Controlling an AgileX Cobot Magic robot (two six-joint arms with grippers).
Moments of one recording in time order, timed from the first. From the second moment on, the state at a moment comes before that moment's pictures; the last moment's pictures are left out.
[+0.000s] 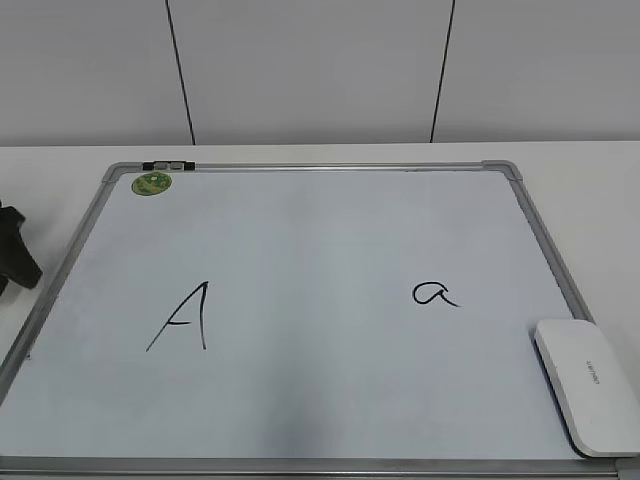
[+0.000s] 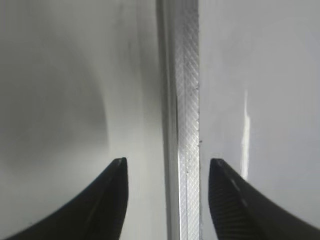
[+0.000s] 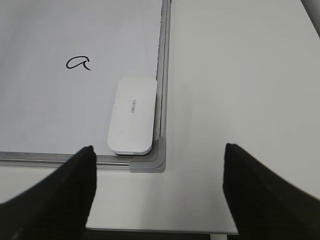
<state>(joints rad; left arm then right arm) 0.20 2.00 -1.29 -0.47 0.94 0.50 0.02 -0.02 -0.49 0.00 1.14 -0.03</state>
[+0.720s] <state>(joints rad) 0.21 2.08 -1.35 -0.54 0.99 0.50 0.02 -0.02 -0.49 0.00 1.14 -0.03</state>
